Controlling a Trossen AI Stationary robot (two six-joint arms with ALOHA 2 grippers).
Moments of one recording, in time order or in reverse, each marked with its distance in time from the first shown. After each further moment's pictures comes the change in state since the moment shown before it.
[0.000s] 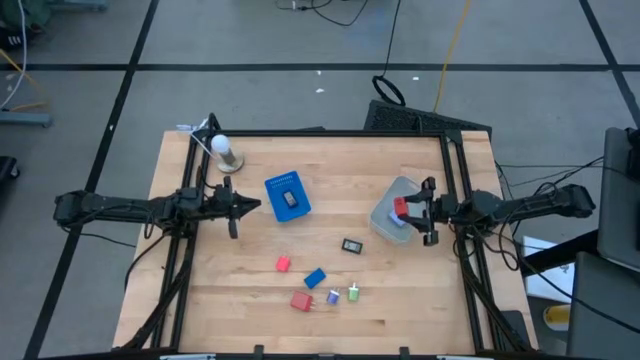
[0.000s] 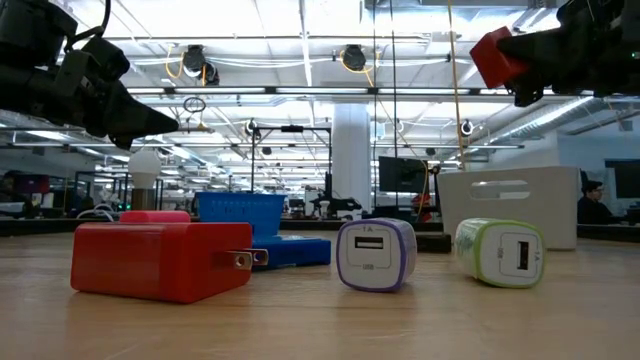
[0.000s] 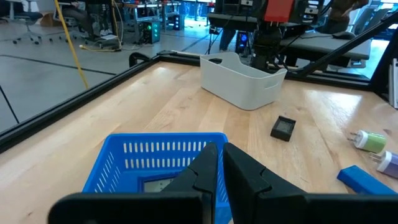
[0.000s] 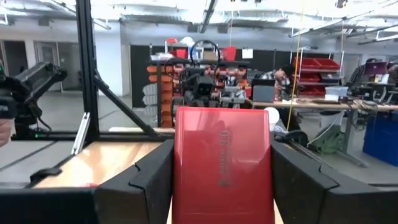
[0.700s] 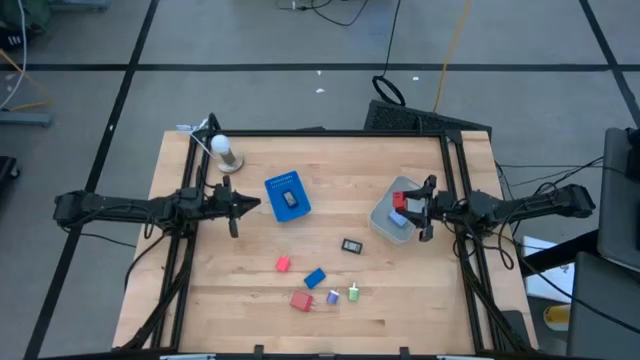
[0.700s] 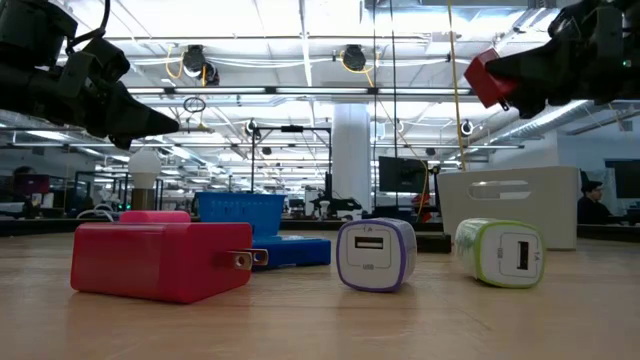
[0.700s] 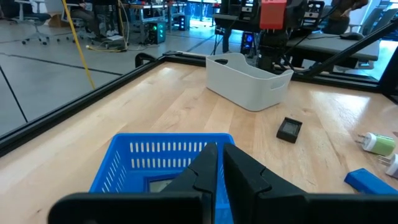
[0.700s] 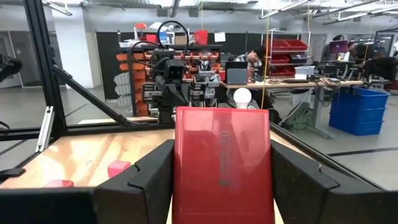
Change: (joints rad) left arm 0.000 0.000 0.000 0.000 -0.024 -0.001; right arm 0.000 0.001 0.000 -0.063 0.131 0.044
